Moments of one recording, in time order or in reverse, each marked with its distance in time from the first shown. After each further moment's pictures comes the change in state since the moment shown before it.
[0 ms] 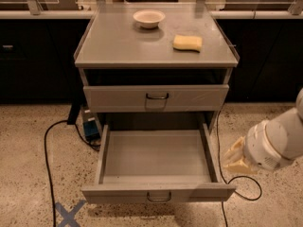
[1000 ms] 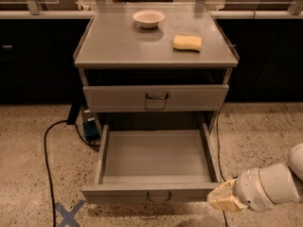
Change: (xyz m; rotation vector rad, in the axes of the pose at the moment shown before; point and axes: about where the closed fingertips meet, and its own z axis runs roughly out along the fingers) arm 0.047 0.057 0.112 -0.226 -0.259 0.233
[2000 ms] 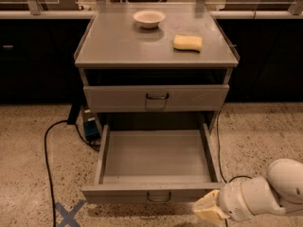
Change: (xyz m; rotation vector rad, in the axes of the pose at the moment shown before) arm 0.012 0.011 0.057 -0.055 -0.054 0.030
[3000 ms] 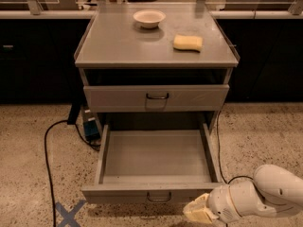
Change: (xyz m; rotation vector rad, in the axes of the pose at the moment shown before) arm 0.008 -0.009 0.046 -0.066 -0.049 0.071
